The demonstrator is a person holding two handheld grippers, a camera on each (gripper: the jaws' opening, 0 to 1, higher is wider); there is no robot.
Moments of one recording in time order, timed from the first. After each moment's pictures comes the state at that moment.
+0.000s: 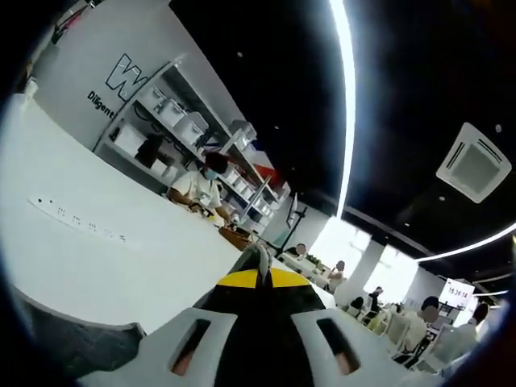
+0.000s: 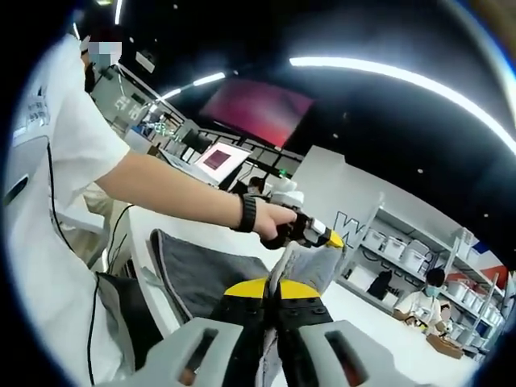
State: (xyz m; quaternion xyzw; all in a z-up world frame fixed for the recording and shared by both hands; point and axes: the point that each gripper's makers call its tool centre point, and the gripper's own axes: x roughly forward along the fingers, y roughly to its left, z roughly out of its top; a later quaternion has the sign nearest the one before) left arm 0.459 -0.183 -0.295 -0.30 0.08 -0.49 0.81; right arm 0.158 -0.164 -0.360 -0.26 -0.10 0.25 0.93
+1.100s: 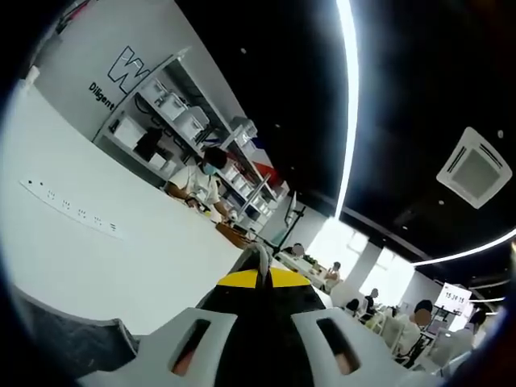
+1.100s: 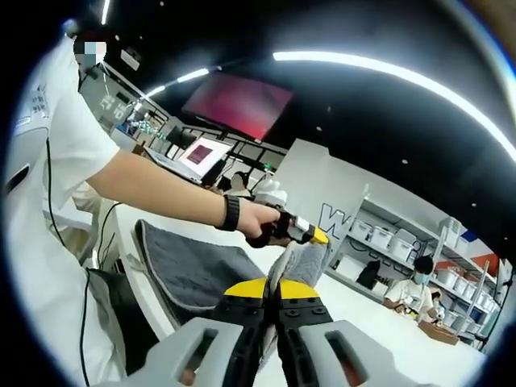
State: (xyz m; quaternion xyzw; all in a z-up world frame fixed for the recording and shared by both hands) left arm 0.419 -0.213 -0.318 -0.31 0.09 -0.49 0.81; right arm 0.158 -0.204 -0.361 -0.25 -0.10 0.21 0.94
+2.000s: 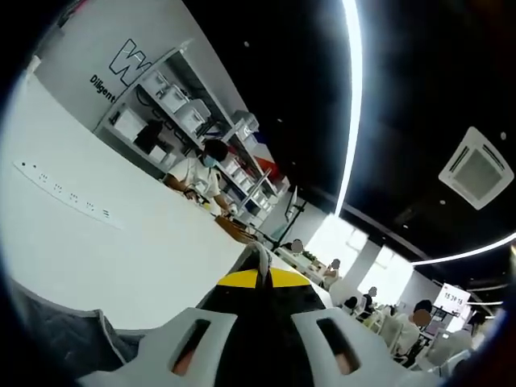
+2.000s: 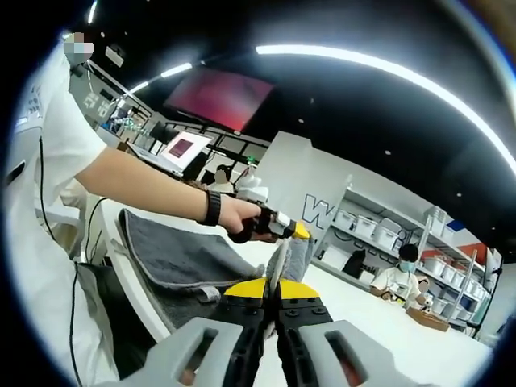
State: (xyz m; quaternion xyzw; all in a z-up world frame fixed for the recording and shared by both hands) left arm 0.416 -0.236 -0.336 -0.32 0.11 -0.50 0.80; right arm 0.160 -0.245 -0.366 -0.23 -0.09 0.17 0.95
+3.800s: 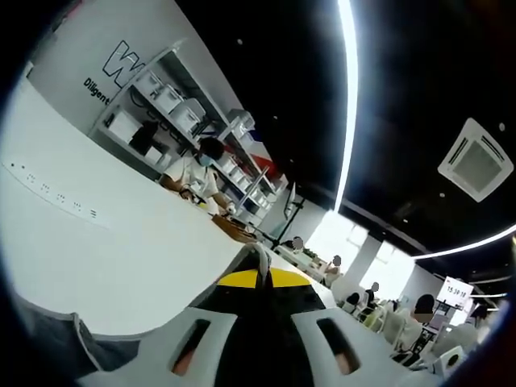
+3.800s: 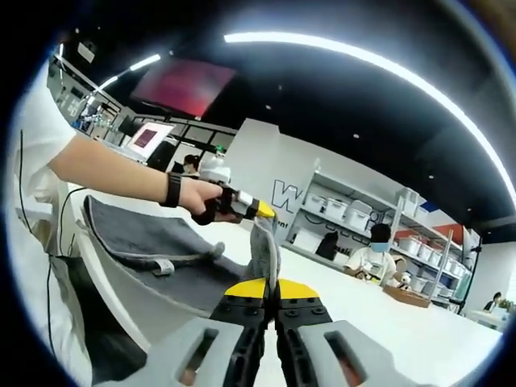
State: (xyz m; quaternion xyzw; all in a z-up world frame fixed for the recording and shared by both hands) left arm 0.458 -0.266 -0.322 -0.30 0.10 -0.50 0.80; right arm 0.173 -0.325 -0.375 -0.21 -0.07 0.08 0.97
